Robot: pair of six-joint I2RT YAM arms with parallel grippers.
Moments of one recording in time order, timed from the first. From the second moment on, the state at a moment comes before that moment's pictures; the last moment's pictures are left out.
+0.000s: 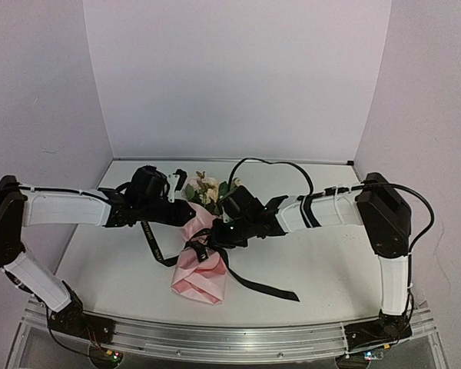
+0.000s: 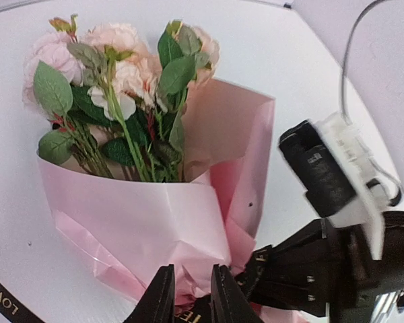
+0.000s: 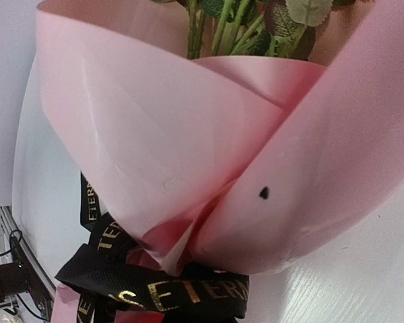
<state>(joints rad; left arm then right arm) -0.73 1.51 0.89 -0.02 0.09 -0.42 0.98 2.07 1.42 -0.18 -0.10 0.80</state>
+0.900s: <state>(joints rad) -0.73 1.57 0.85 -0.05 0.28 -0.42 0.99 2.08 1.55 -0.26 -0.08 0.75</state>
